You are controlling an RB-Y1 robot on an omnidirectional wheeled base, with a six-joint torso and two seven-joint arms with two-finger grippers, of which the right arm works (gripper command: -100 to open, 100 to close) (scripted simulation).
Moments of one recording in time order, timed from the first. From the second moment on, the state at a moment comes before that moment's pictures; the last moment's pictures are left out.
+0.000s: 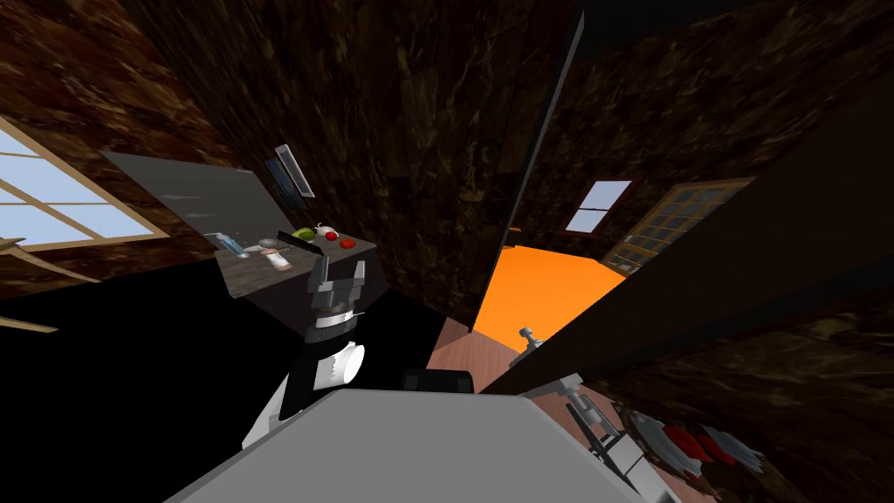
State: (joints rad) arm 0.70 -0.99 0.60 -1.11 -0.62 -1.50 -1.80
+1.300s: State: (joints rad) arm 0.65 -1.01 0.62 -1.06 -0.58 -1.51 -1.84
